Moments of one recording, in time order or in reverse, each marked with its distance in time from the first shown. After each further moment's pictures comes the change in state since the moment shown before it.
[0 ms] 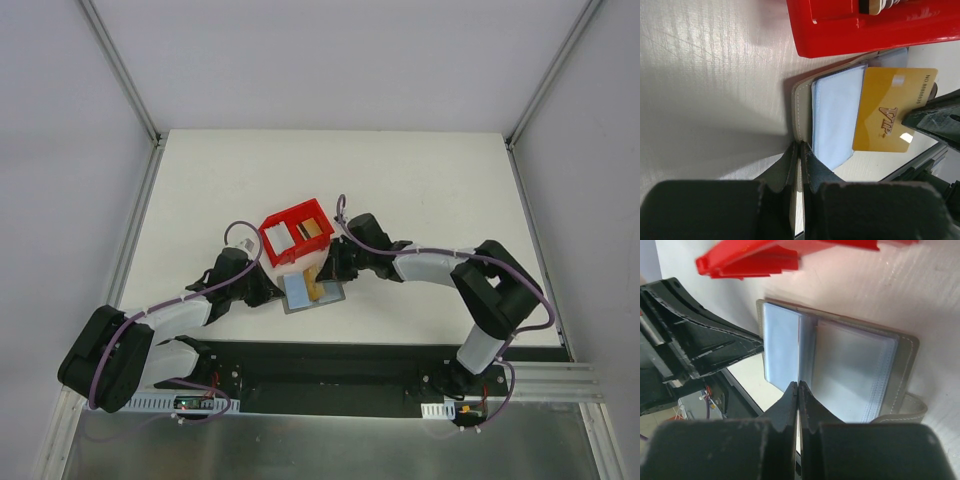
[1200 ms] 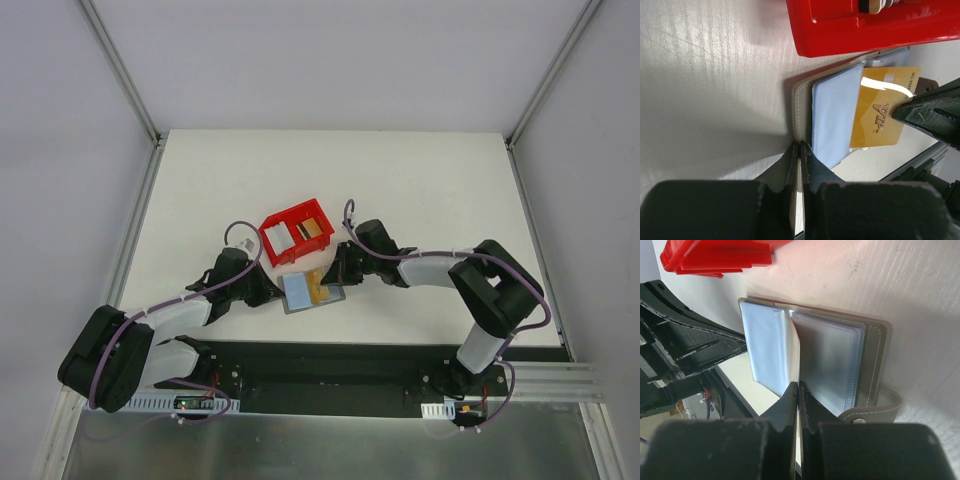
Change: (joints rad) left arm 0.000 0.001 -0.001 0.001 0.002 -0.001; right arm -0.029 0.006 -0.102 0.116 -0.015 0.039
